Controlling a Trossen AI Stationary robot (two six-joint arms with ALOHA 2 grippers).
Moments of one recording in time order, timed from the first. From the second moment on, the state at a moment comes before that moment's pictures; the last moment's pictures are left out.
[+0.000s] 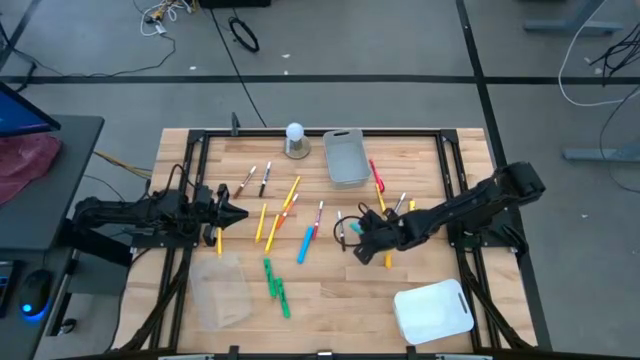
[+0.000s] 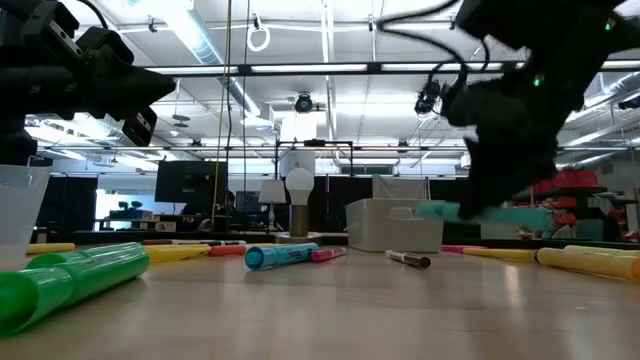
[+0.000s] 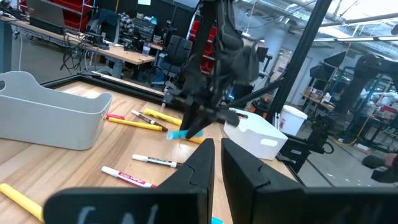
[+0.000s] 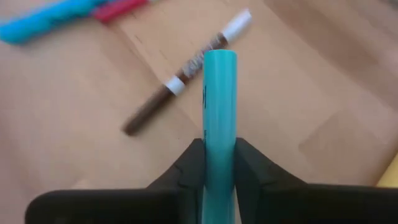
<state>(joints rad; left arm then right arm) -0.06 0.01 0.01 0.08 -0.05 -0.33 0.30 1.56 0.82 -0.39 0.38 0.89</state>
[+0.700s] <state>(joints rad) -0.06 0.01 0.01 0.08 -0.05 -0.33 0.89 1.27 0.97 -0.69 0.02 0.95</state>
